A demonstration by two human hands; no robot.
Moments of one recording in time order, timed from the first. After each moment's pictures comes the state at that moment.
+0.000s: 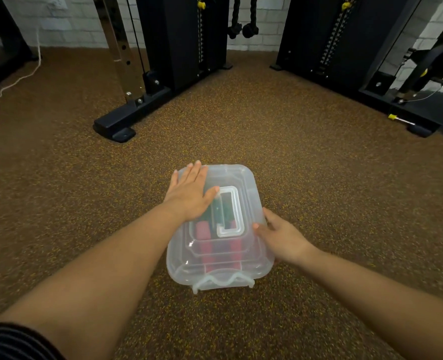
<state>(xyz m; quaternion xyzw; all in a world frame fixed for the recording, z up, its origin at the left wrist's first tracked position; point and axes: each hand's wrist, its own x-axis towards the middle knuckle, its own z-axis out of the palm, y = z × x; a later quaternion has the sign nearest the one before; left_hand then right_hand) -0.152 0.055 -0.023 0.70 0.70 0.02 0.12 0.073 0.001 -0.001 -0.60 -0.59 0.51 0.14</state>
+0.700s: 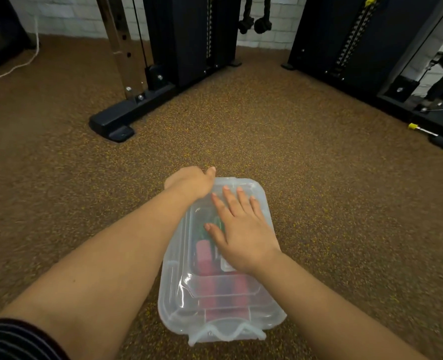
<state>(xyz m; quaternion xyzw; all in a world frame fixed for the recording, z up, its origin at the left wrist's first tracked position) -0.158 0.135 -0.012 0.53 0.82 0.04 0.19 -0.009 0.056 -0.017 -0.47 -0.87 0.14 0.02</state>
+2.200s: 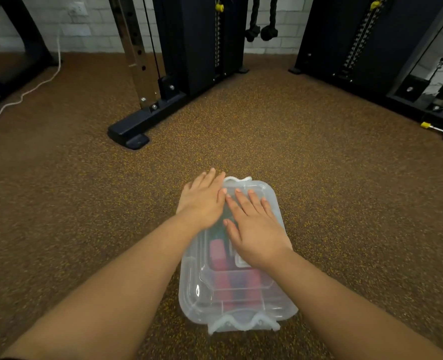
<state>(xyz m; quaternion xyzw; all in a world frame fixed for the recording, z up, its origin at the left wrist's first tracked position) -0.160 0.086 -0.025 0.68 0.72 0.07 0.11 -0.007 0.054 -0.023 -0.48 -0.87 0.13 0.05</state>
